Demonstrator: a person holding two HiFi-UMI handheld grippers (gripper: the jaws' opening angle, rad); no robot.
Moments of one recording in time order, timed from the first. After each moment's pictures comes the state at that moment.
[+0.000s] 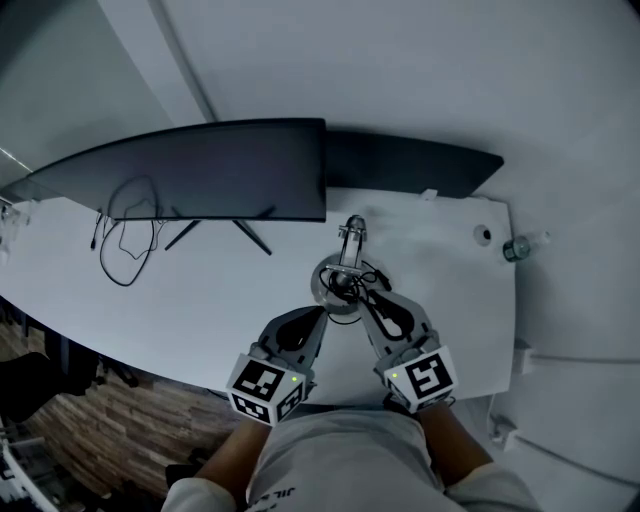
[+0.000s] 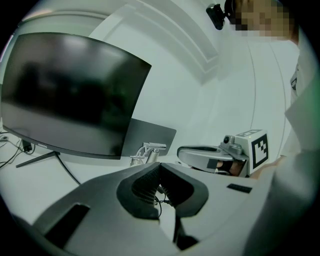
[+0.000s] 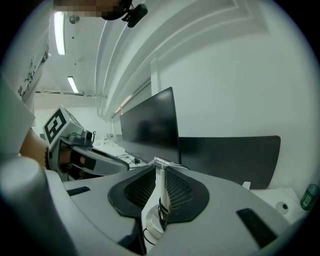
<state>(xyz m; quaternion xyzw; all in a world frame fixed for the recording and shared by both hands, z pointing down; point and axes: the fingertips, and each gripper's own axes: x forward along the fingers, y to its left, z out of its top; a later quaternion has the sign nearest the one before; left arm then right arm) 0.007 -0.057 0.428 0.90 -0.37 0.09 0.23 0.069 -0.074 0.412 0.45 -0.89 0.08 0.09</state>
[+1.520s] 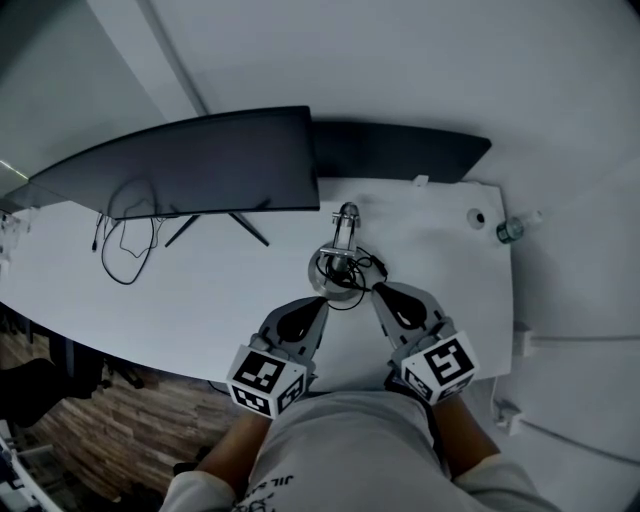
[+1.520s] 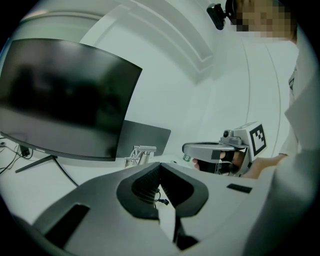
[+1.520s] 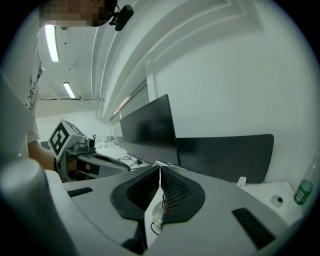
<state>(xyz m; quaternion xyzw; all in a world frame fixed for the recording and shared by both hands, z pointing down) 0.015 -0.042 0.413 0.91 -0.35 0.10 0.21 0.089 -0.052 0.392 0.44 -0.88 0.12 0.09</state>
